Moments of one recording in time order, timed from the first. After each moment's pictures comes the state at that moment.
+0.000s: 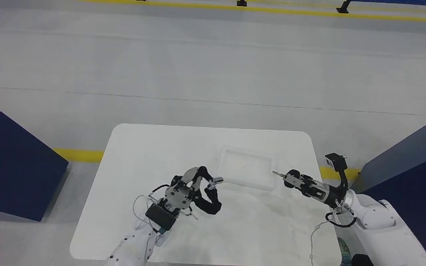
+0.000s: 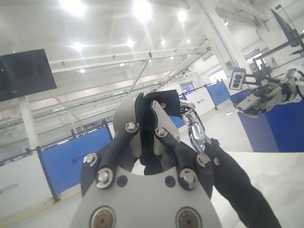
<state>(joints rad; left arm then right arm) 1.13 -1.29 -0.91 -1.24 1.54 0.04 1.23 -1.31 -0.82 1.40 -1.36 0.36 -0.94 0.88</state>
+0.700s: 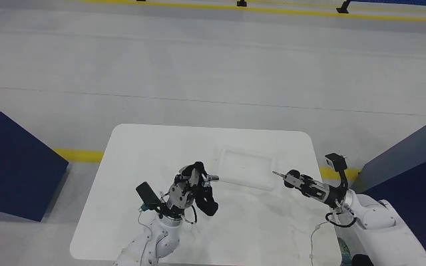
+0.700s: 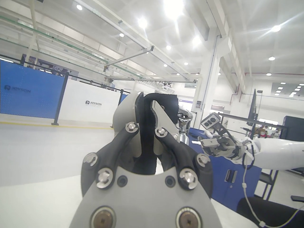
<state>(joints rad) 1.20 -1.32 -0.91 -1.31 1.12 -0.42 1.04 -1.31 -0.82 1.40 -1.36 0.36 -0.94 0.88</state>
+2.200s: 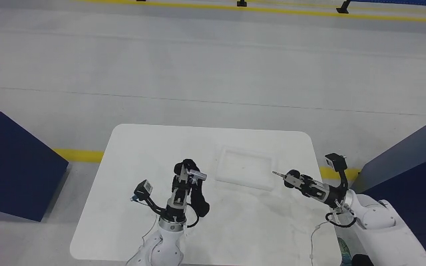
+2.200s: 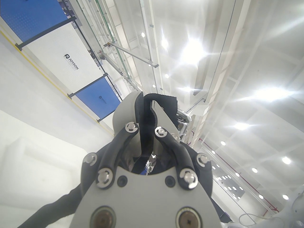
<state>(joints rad) 1.33 -1.35 -0.95 -1.47 0.45 -0.67 0.69 -1.31 -0.82 1.40 -1.36 0.36 -0.94 0.88</state>
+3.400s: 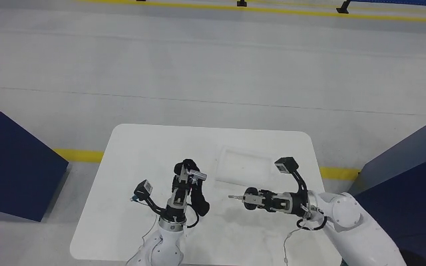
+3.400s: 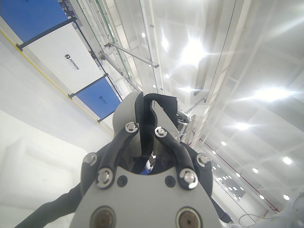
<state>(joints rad) 1.33 -1.35 -0.94 -1.47 0.45 -0.67 0.68 -1.26 -0.85 1.19 -1.65 0.52 -0.56 1.04</state>
